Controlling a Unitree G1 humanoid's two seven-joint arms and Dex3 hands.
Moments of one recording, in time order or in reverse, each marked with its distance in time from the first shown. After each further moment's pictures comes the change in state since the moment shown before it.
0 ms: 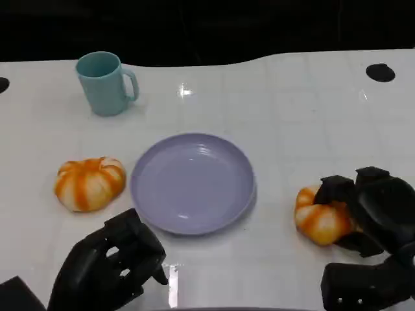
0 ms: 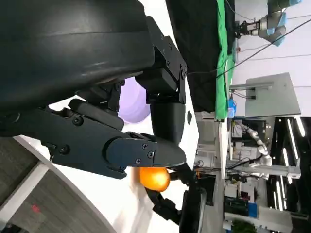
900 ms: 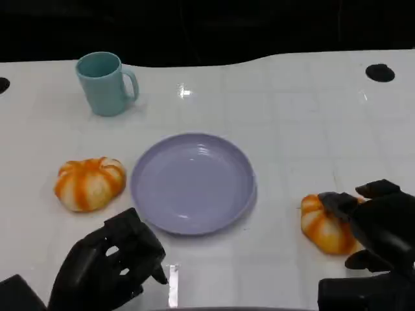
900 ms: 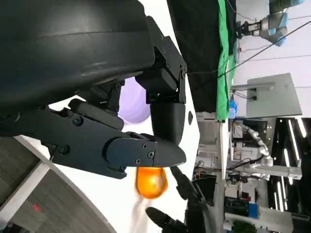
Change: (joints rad) left arm -0.006 0.002 0.001 0.005 0.000 0.006 0.000; right arm 0.203 -0.025 -0.056 -0.510 -0.213 0.337 0.602
